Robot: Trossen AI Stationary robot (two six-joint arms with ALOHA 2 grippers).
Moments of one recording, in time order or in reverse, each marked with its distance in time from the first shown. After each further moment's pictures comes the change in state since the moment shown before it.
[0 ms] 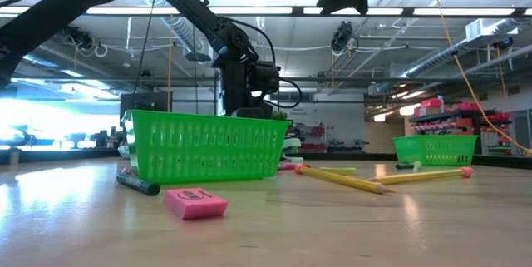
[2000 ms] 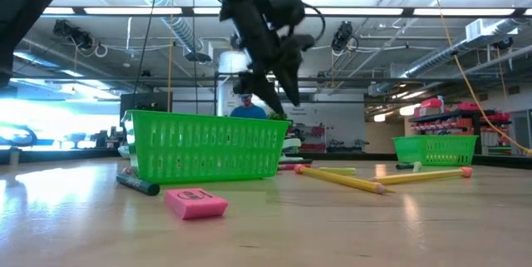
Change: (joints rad) left arm -0.265 -0.196 -0.003 0.202 0.052 -0.559; right arm 0.084 -0.201 0.000 -0.099 -0.002 0.336
